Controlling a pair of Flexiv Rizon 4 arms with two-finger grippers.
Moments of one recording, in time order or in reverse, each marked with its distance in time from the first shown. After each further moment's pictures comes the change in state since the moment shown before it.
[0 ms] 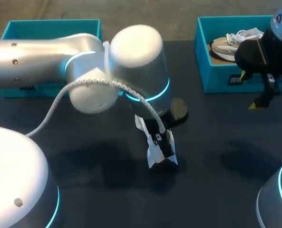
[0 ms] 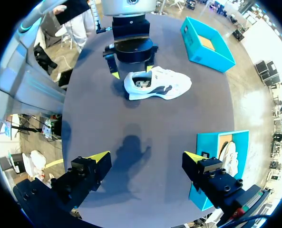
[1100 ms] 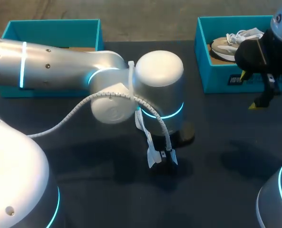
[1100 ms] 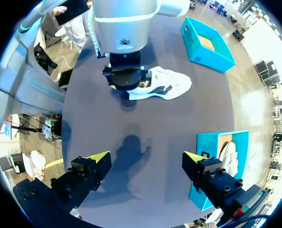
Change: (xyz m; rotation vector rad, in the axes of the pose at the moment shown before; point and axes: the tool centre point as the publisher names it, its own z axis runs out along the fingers) left arm 0.019 0.012 0.069 -0.131 0.056 0.125; right arm 0.000 0.000 0.000 0.000 0.000 0.000
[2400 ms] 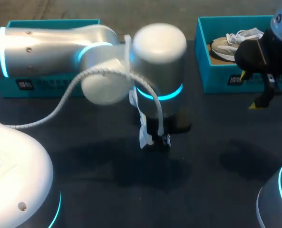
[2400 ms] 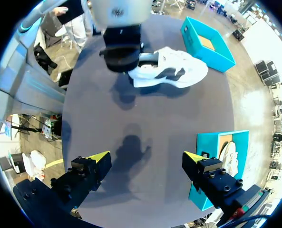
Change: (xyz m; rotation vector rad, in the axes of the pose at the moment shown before) left arm -0.014 0.018 -0.080 -0.039 -0.040 0.130; right arm 0.000 0.000 0.000 0.000 0.000 0.000
